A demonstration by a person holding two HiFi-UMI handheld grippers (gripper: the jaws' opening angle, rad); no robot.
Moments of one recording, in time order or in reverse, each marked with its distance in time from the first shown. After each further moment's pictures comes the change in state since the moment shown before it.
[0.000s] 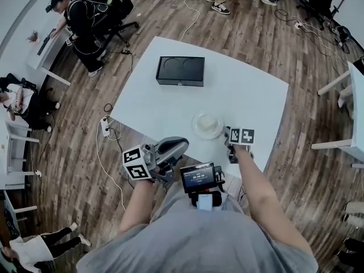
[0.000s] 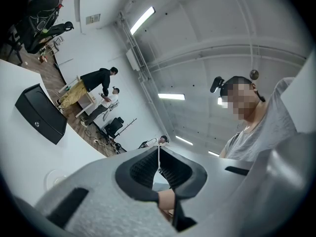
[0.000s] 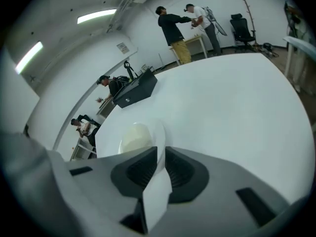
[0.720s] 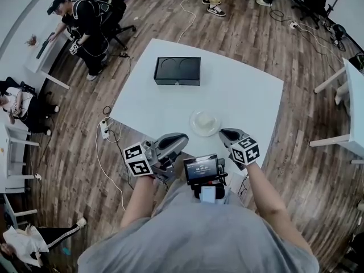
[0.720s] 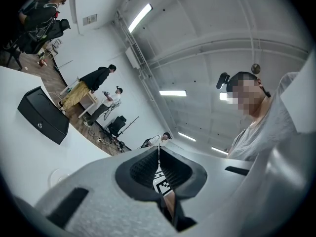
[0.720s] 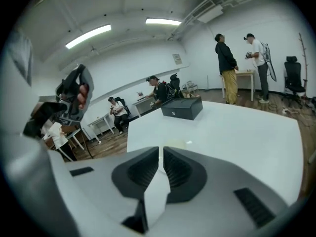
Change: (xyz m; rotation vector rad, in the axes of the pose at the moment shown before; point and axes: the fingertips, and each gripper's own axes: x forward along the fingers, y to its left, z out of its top) left arm 0.005 0.001 -0.013 0.025 0.033 0.036; right arm -0.083 0.078 -0.001 -0.544 -0.173 0.263
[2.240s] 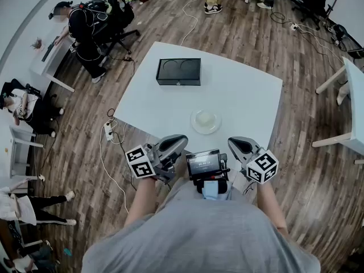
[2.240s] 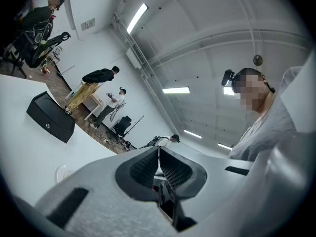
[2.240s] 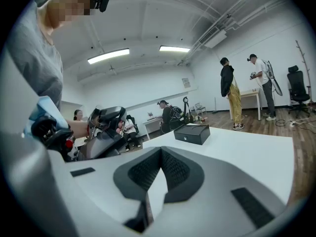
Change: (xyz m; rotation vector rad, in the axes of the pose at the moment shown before) left arm -0.009 -0.008 -0.012 0.032 0.016 0.076; right arm -0.099 0.054 0.043 -0.079 -0.280 0.077
